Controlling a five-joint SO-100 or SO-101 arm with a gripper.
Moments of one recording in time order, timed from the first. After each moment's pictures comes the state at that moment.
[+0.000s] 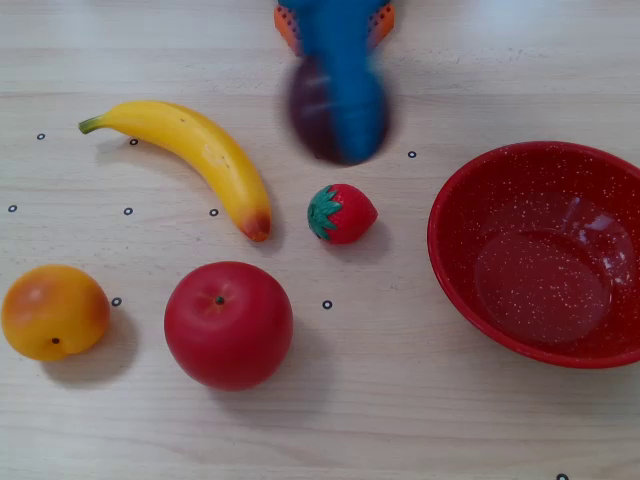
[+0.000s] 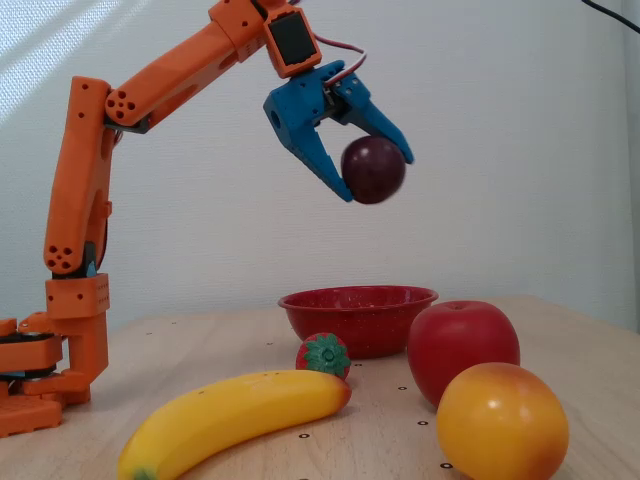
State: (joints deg) arm 8.3 73.7 35.6 102.7 19.8
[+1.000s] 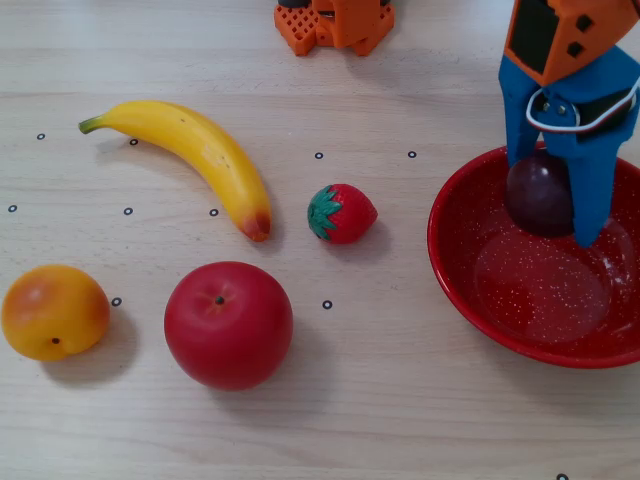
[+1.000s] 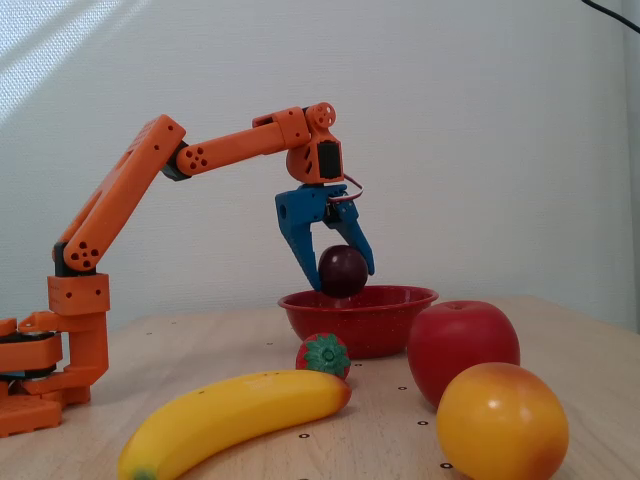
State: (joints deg) arm 31.6 46.4 28.4 102.1 2.9
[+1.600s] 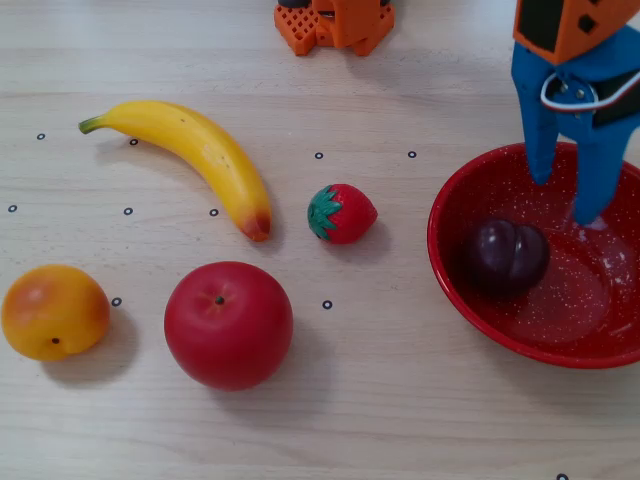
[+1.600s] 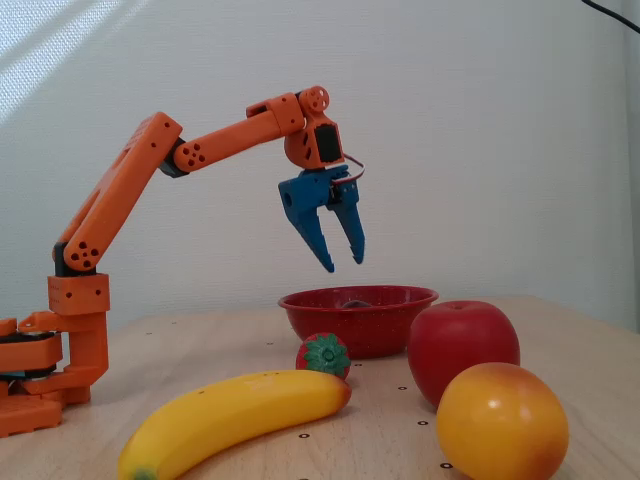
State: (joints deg) arm 31.2 49.2 25.3 99.4 2.8
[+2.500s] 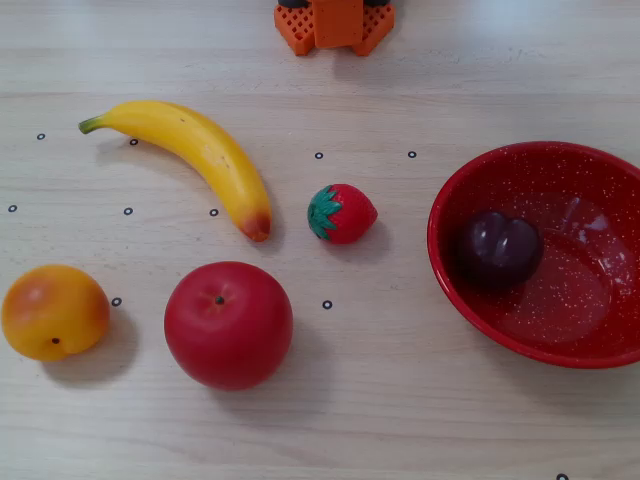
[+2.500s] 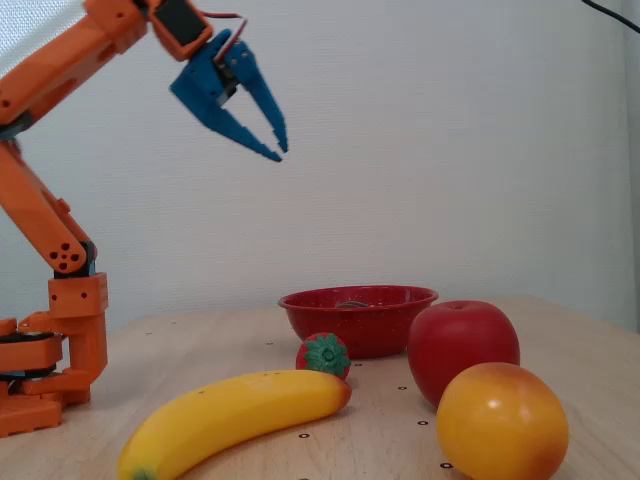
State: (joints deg) arm 7.8 121.2 81.2 87.3 -1.6
